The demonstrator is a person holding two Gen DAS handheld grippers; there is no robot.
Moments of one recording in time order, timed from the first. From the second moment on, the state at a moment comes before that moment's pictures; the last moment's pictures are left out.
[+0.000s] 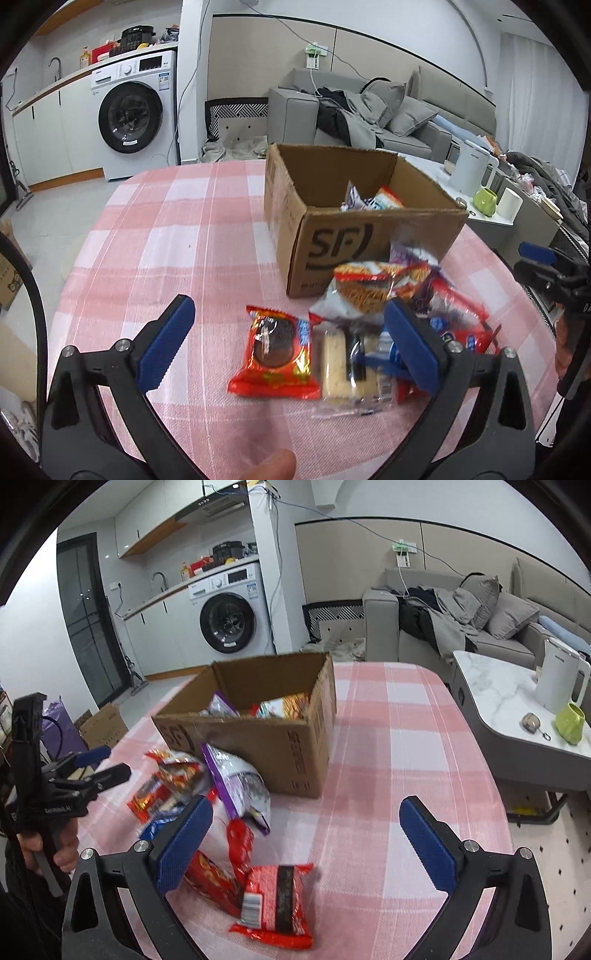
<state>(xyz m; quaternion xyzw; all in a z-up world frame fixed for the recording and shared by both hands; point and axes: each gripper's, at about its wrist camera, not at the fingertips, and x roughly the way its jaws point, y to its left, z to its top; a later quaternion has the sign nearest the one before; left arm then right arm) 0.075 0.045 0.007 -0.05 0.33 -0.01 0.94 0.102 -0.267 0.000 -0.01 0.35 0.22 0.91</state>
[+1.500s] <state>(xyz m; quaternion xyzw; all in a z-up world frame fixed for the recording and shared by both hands) 0.123 0.081 -0.075 -0.08 0.44 0.02 0.89 0.106 -0.259 -0.073 -0.12 0.46 0.23 0.85</state>
